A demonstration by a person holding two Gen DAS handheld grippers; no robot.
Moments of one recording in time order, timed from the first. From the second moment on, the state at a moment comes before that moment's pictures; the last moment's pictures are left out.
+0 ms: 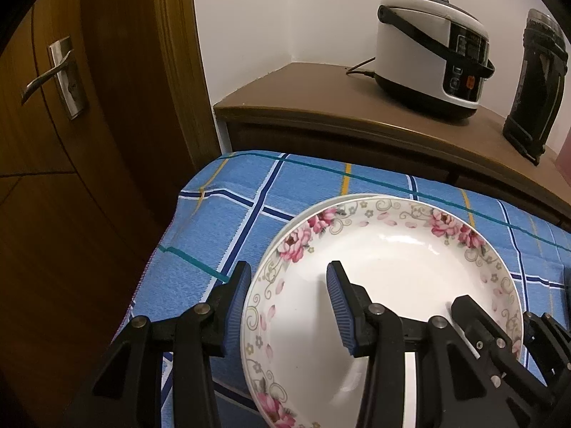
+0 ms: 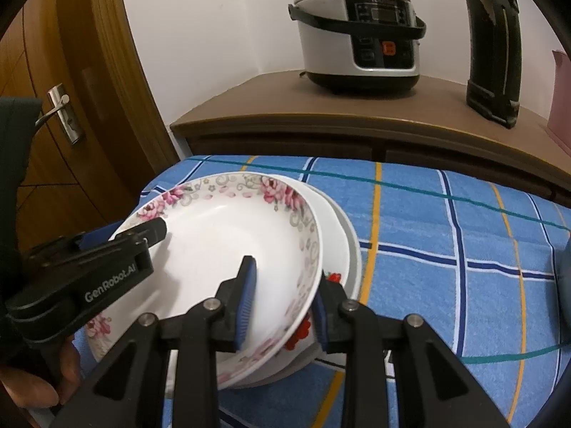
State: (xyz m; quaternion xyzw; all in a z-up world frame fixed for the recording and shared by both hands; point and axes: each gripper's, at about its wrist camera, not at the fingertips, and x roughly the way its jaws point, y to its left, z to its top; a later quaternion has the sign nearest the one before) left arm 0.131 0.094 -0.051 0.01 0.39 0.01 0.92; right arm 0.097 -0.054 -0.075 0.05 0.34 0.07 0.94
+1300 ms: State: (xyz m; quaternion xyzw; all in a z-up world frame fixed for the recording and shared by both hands) left arm 0.133 0.088 -0.064 0.03 0.39 0.04 0.92; right arm 0.089 -0.054 -0.069 0.03 0.30 0.05 0.95
